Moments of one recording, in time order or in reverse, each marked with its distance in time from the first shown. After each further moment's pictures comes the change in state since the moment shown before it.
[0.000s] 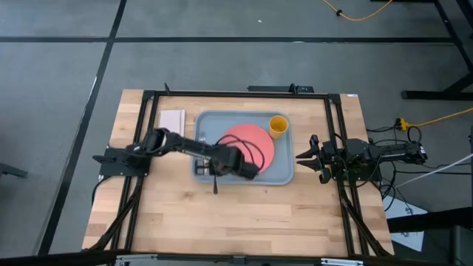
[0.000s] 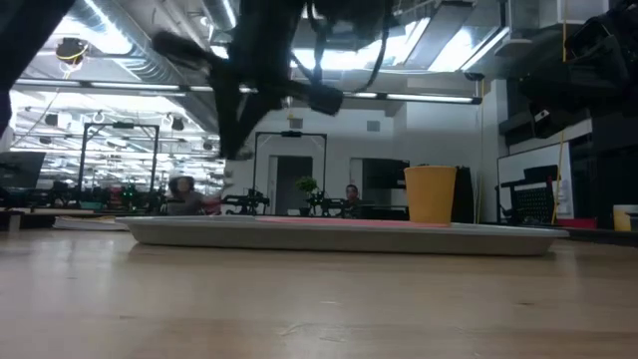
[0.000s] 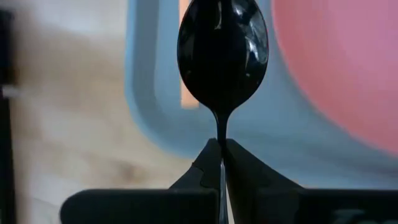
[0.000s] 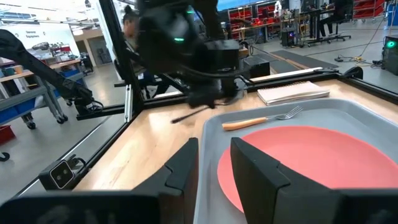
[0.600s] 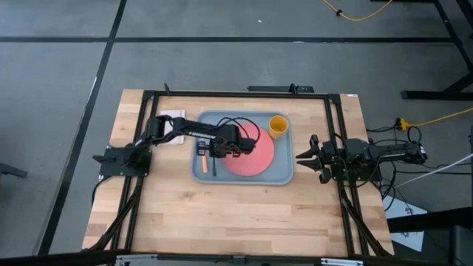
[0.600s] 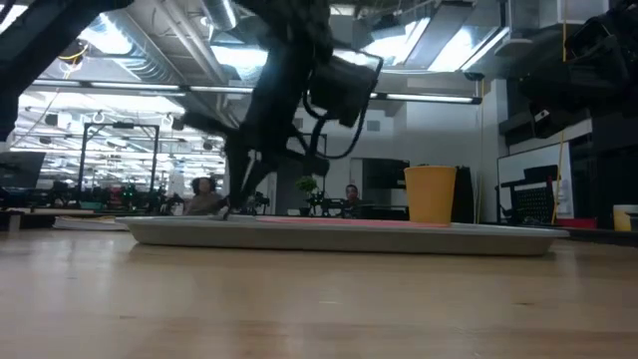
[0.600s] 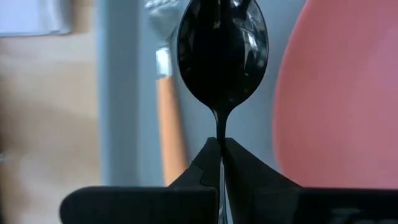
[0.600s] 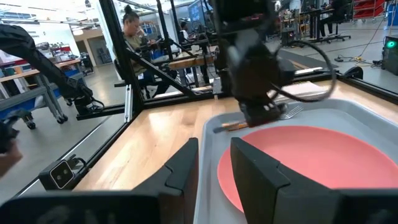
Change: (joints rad) left arm 0.247 0.000 -0.205 0.164 -0.018 0.261; right arm 0.000 0.000 0.000 0.000 0.000 0.000
